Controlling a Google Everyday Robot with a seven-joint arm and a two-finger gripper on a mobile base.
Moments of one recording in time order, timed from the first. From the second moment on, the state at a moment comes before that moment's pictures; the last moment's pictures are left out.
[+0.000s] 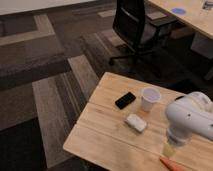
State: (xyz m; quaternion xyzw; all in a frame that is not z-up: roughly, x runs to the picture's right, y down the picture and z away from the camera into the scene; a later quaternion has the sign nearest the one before) arm 0.291 0.259 0.586 -0.31 0.20 0.33 0.87
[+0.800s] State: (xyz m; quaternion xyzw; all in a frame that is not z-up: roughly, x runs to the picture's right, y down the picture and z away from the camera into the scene) arm 0.330 0.335 0.617 -0.33 0.14 0.22 0.90
